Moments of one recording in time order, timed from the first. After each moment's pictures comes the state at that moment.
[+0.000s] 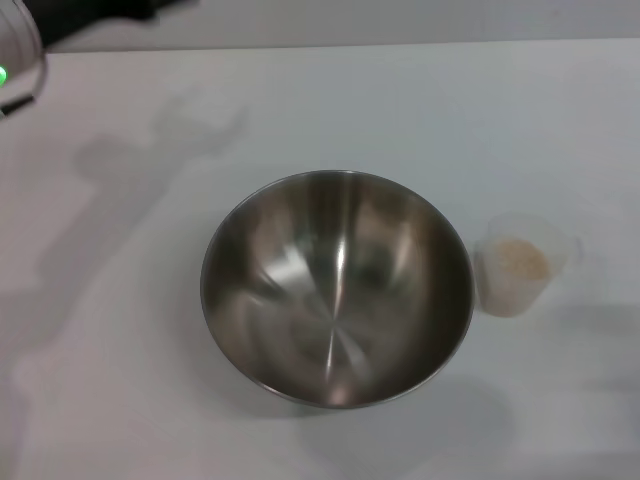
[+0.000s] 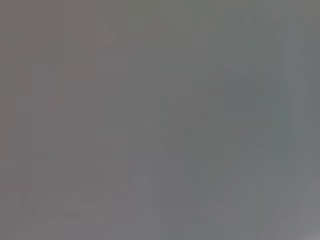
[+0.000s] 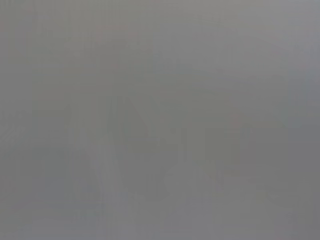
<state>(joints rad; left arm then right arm) -0.26 -2.07 -1.71 -1.54 2.05 -0.75 0.82 0.10 2.09 0.13 0.22 -1.54 -1.71 0.08</state>
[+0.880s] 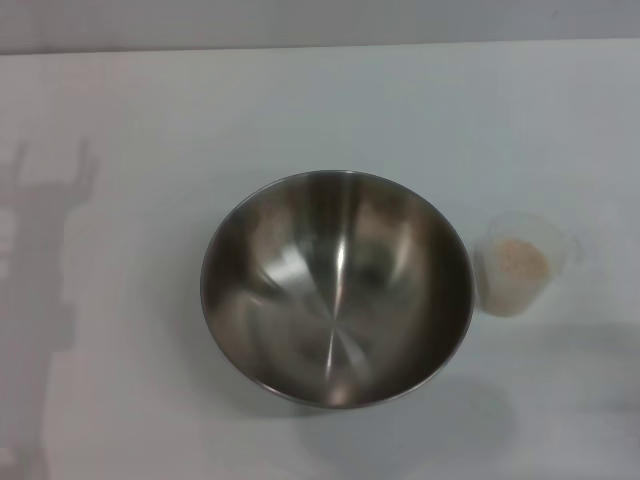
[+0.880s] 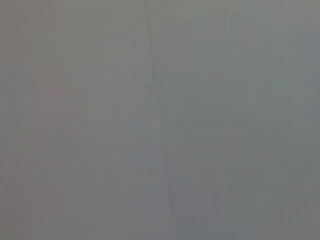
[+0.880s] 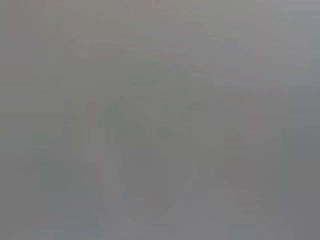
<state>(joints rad) -0.03 -2.07 -1.16 -0.93 2.52 1.15 0.34 0.05 2.09 0.09 0.21 -1.54 -1.79 0.08</state>
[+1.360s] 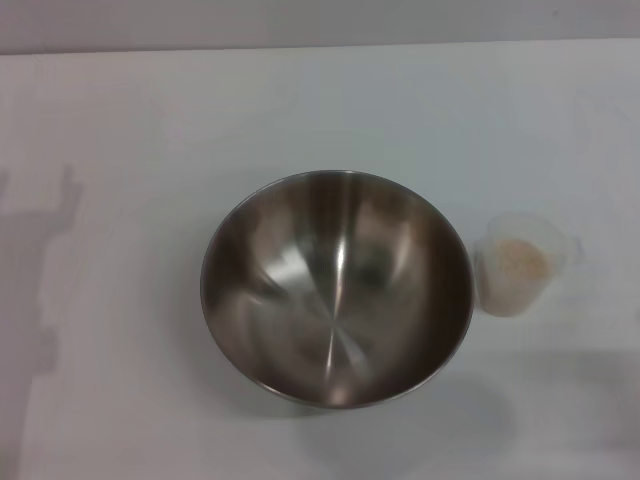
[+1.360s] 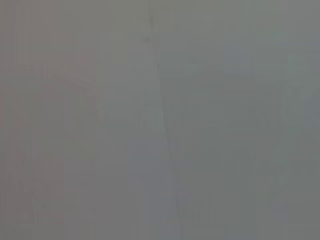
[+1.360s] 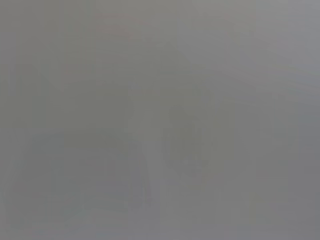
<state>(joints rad) -0.06 -2.07 -1.13 -0.67 2.52 1.23 0.23 0.00 2.09 -0.05 0.19 -1.54 -1.81 -0.01</state>
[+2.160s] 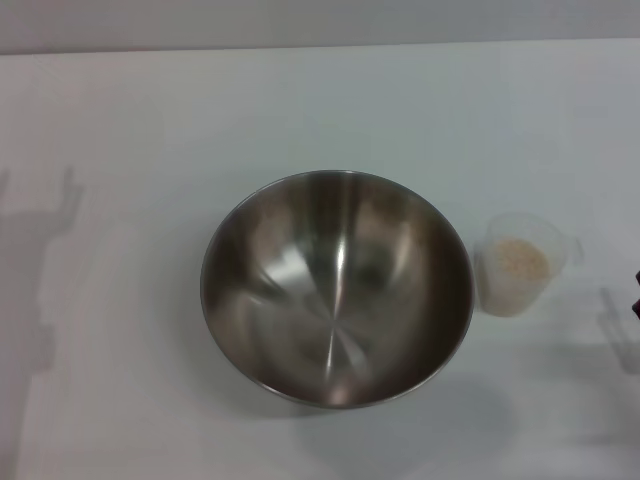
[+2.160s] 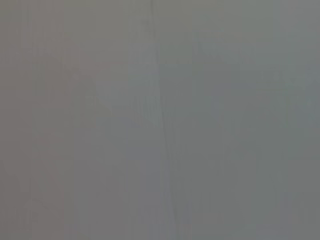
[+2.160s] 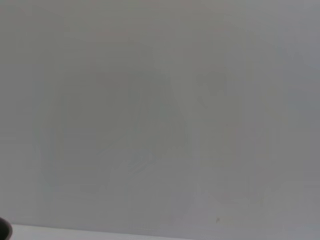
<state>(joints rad) -0.09 -2.07 -1.13 -0.62 2.52 1.23 0.19 0.04 2.09 -0.12 0.21 -1.54 -1.63 -0.02</state>
